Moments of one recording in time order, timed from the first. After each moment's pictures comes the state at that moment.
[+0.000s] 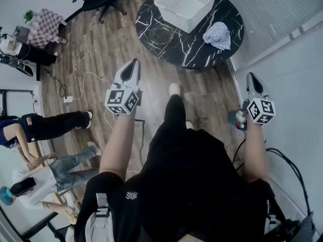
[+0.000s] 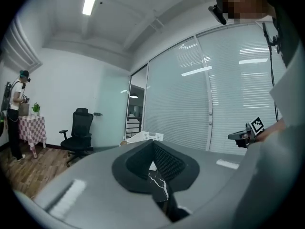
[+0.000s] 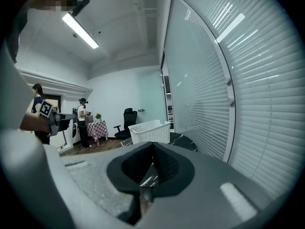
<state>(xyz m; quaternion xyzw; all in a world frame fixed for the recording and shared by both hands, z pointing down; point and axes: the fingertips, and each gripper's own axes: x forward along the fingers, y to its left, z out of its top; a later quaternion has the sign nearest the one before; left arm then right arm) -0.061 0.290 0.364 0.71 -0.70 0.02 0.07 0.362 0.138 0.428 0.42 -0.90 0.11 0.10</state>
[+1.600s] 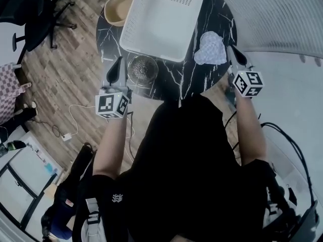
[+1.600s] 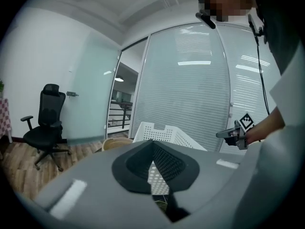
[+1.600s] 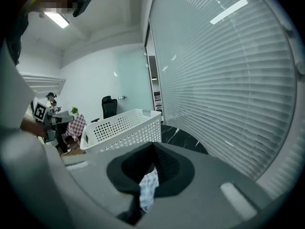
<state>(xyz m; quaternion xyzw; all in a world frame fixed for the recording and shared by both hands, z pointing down) -0.202 -0.089 0.473 0.79 -0.59 0.05 0.13 0.189 -0.162 0.519 0.49 -0.84 0.18 0.16</state>
